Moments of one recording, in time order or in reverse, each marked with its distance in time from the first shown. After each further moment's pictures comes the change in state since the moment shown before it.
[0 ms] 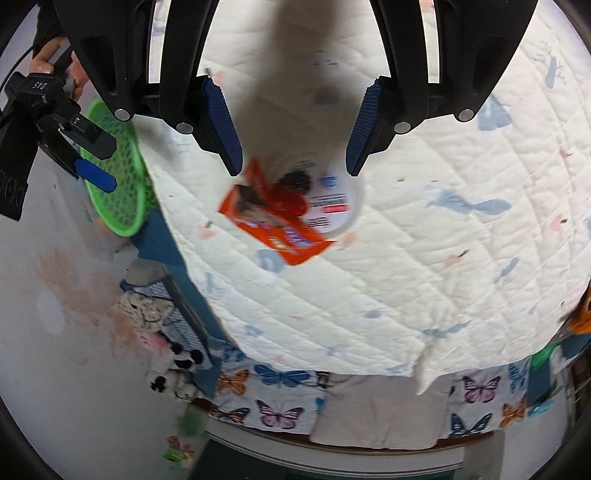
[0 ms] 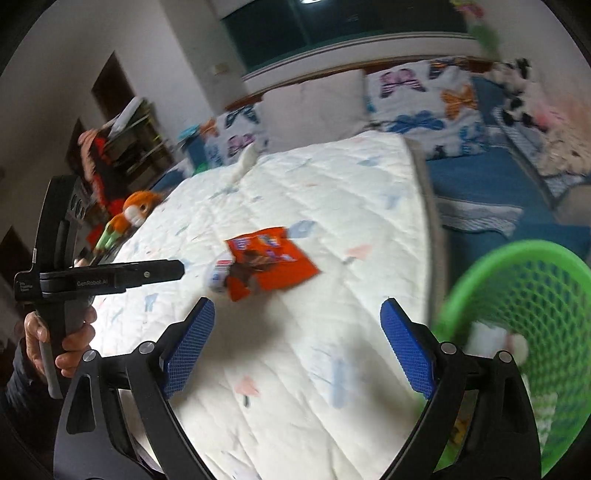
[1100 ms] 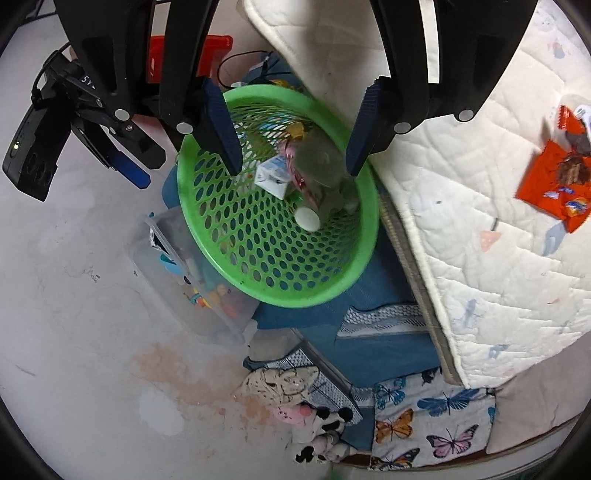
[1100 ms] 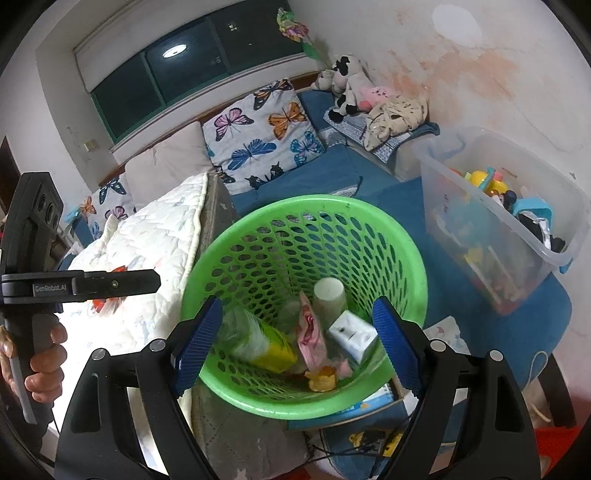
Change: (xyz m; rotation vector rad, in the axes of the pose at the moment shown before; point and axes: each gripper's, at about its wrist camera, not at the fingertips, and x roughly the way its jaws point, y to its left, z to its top) left arm 0.073 -0.240 -0.018 0.323 0.173 -0.331; right arm -0.163 -0.131 -0.111 0.348 -0.204 -0.450
